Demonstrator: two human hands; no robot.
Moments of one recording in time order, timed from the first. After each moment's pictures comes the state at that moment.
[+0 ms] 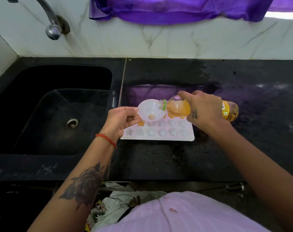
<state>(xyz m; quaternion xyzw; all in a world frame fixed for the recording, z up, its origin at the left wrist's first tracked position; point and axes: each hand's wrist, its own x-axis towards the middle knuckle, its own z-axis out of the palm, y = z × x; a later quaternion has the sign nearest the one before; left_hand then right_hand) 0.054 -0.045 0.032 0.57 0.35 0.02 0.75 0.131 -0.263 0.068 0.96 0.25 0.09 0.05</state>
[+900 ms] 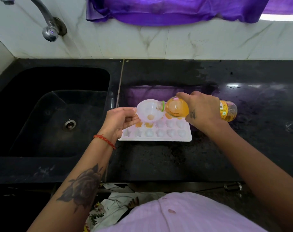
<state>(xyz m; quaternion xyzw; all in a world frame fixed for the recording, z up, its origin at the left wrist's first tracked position) 0.058 -0.047 0.032 0.56 0.36 0.02 0.75 0.134 -0.266 0.067 0.96 0.25 0.09 0.04</state>
